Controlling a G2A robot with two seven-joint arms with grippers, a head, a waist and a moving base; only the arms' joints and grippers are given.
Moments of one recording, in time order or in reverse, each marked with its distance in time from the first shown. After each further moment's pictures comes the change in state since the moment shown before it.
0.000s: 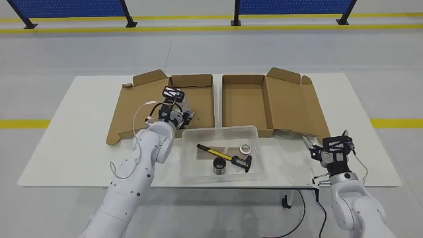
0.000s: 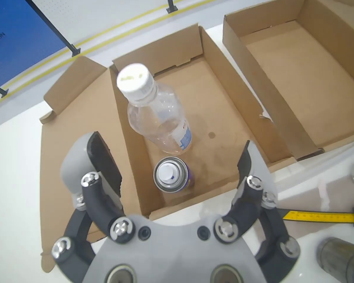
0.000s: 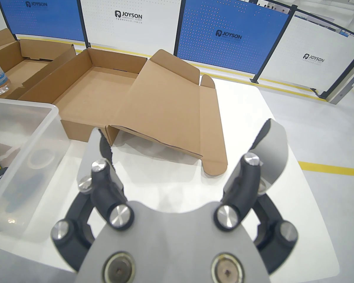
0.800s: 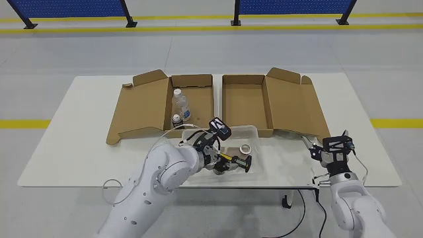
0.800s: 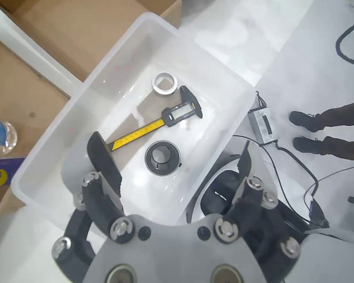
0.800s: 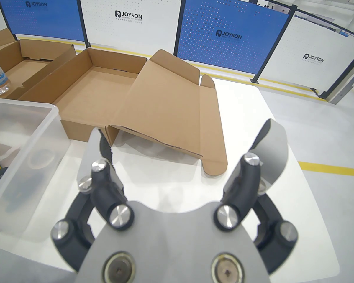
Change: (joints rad) left arm 0.121 0.002 0.119 -0.344 -0.422 -0.243 -0.534; right arm 0.000 0.000 0.000 0.000 0.000 0.000 0.000
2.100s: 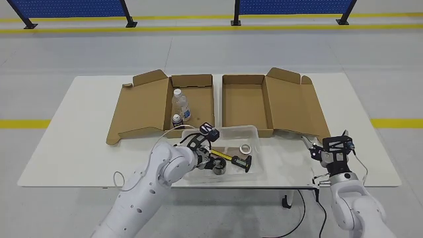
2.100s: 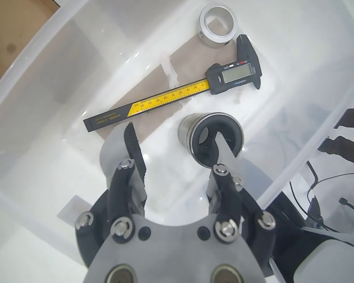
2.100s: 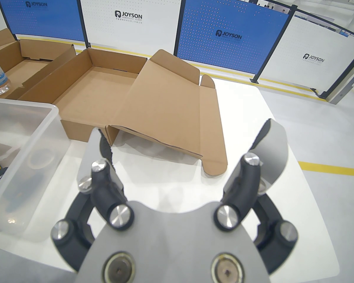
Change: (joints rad) left arm -0.059 0.014 0.037 0.231 0.035 0.035 0.029; right arm 0.000 0.000 0.000 0.000 0.000 0.000 0.000
